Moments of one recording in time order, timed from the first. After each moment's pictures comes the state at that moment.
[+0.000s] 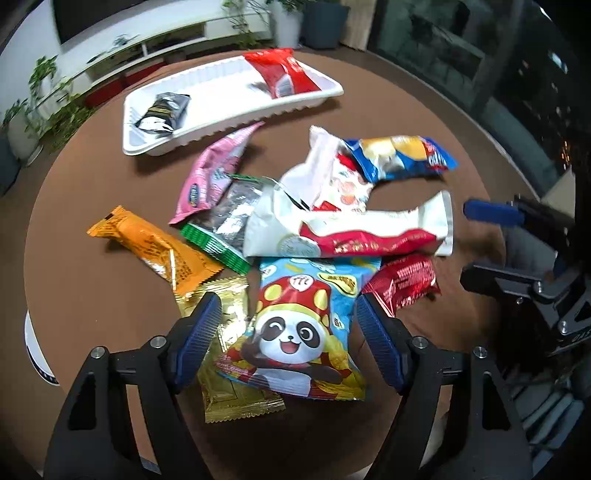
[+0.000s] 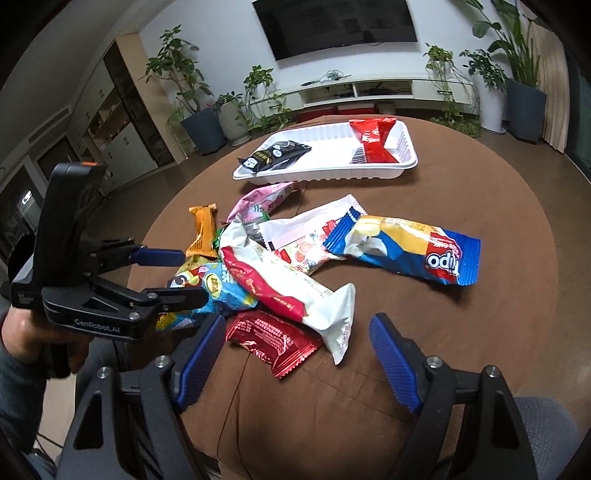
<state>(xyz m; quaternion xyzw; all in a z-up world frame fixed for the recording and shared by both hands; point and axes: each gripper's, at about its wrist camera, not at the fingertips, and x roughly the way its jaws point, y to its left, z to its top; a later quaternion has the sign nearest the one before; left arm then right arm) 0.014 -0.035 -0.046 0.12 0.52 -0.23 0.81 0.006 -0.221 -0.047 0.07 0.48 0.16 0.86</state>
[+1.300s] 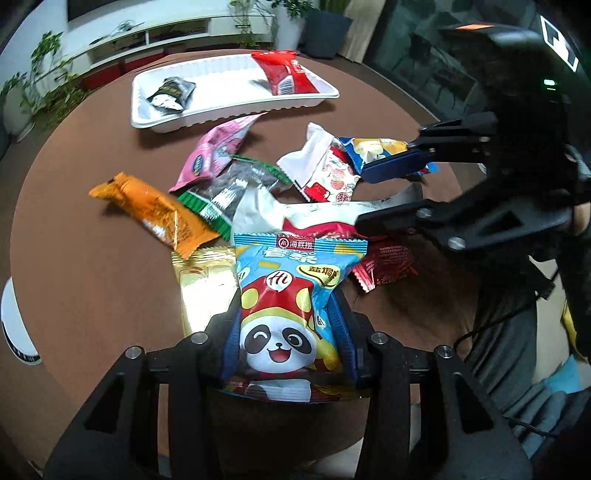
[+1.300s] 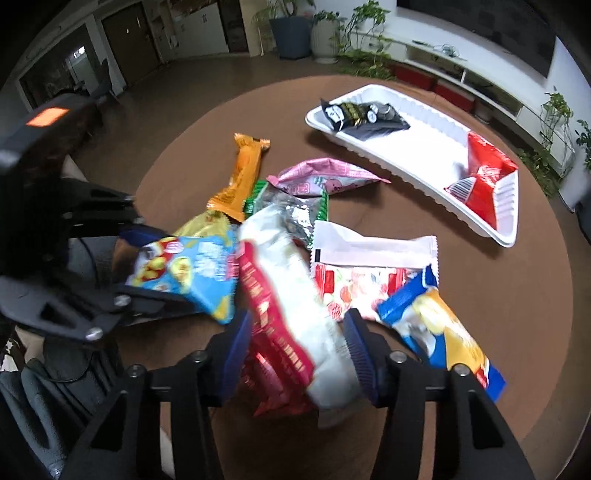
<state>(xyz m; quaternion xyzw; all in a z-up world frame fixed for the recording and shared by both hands) -0.008 -0.006 -0.043 0.04 0.51 -0.25 0.82 0.090 -0.152 -0.062 -0.15 0.58 0.30 0.75</state>
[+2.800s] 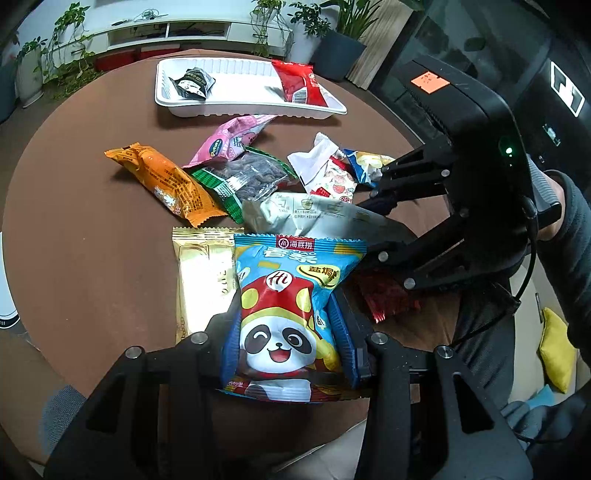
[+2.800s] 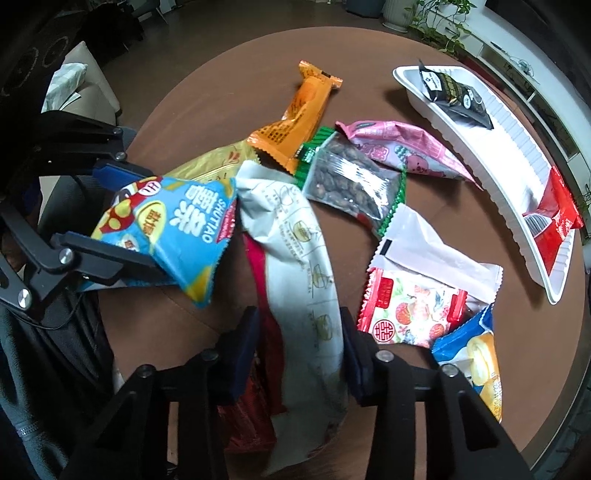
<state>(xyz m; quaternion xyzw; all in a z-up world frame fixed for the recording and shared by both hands) -0.025 0.017 -0.048 -0.04 0.50 -0.25 0.83 0.078 -0.102 -0.093 -0.26 0.61 0.37 0.66</state>
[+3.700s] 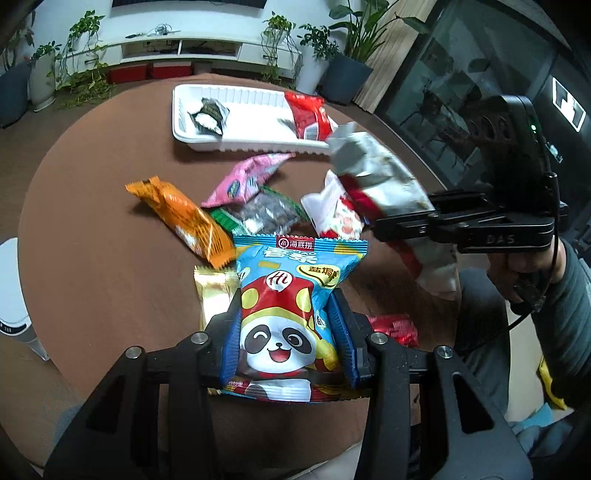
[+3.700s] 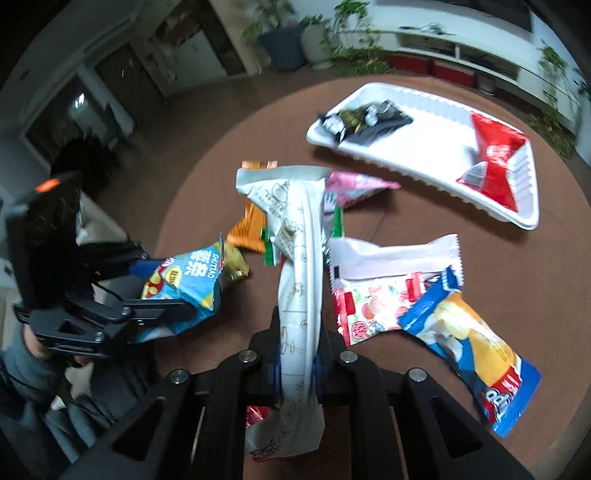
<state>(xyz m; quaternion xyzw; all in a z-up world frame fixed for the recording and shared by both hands) -0.015 0.030 -0.022 -0.06 0.46 -0.24 0.85 0.086 -0.193 -0.037 0.01 0.57 0.32 0.76</state>
